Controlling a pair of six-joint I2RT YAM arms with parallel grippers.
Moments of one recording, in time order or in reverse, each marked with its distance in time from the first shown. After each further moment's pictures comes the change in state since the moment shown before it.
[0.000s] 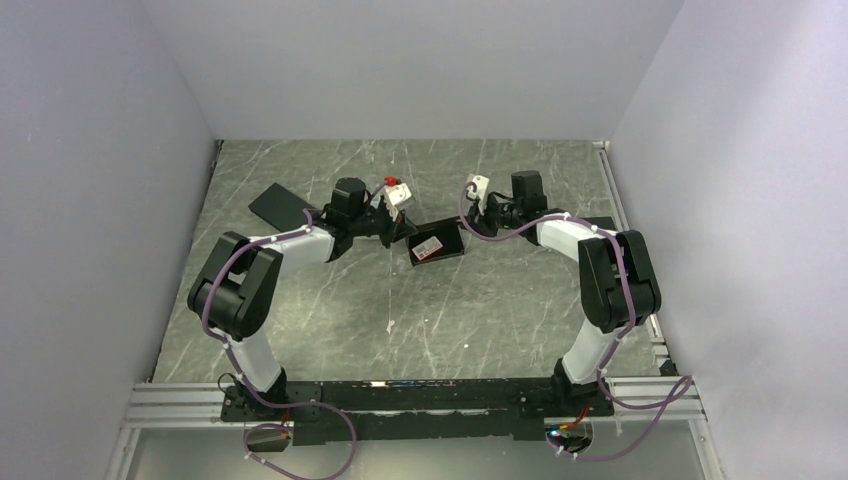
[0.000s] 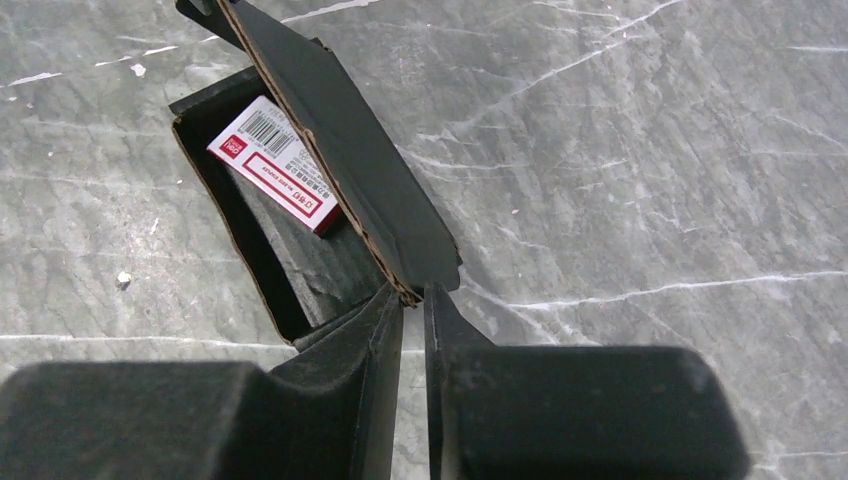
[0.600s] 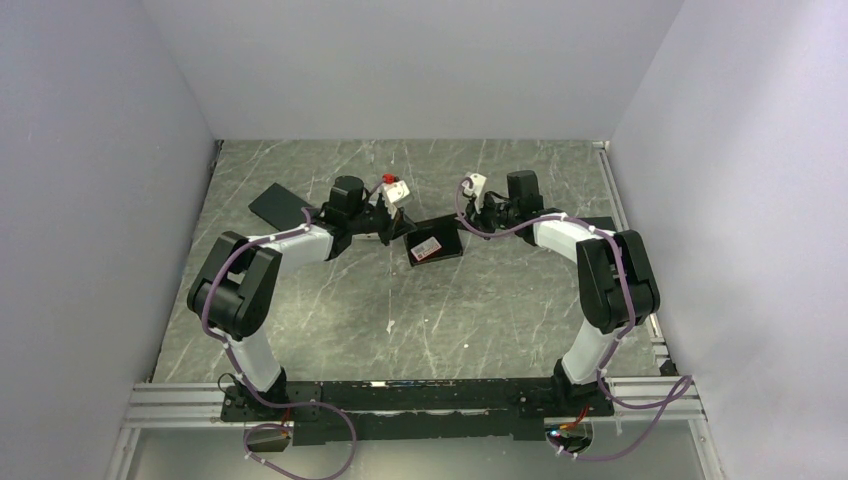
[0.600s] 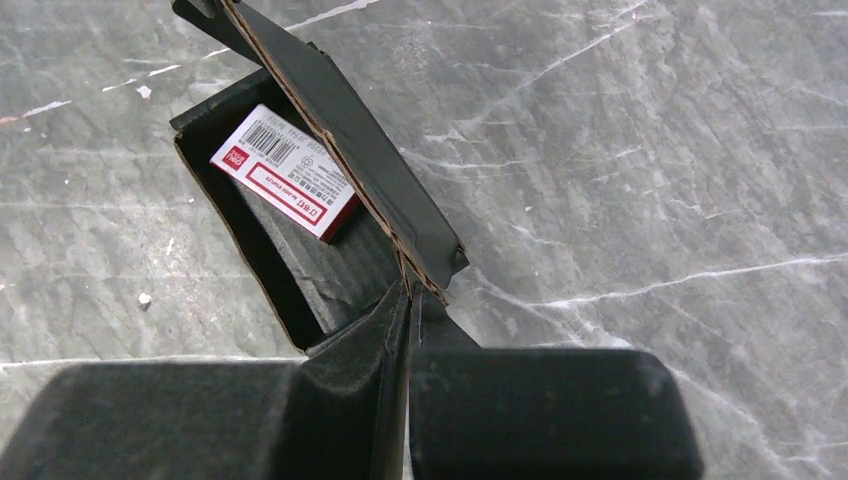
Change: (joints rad) left arm 0.006 0.001 0.010 0.003 -0.001 -0.001; right arm 0.023 0.000 0.006 -0.005 0.042 0.074
